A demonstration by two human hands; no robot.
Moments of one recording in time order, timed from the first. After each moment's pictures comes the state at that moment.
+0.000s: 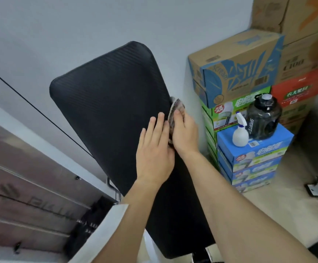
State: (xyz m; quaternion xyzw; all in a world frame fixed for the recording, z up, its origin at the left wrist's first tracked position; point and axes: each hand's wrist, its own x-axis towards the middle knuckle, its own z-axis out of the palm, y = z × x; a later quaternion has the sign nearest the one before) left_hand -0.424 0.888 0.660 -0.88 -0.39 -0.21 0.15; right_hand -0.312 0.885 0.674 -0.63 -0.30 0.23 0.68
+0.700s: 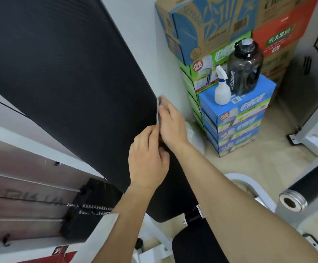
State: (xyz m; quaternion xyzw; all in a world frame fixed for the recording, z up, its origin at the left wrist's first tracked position) left_hand -0.440 0.829 0.554 -0.89 -0.40 -0.20 -0.01; right_hand -0.321 0.841 0.560 -0.62 -0.28 0.31 0.66
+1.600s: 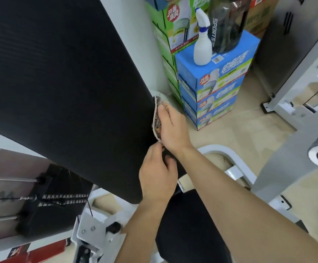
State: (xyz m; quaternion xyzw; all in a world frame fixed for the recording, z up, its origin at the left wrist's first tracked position) left_hand -0.446 0.760 0.393 -0.81 -0.50 -0.17 -0.27; right_hand -0.334 0.792 0.405 -0.69 -0.26 0.27 0.62
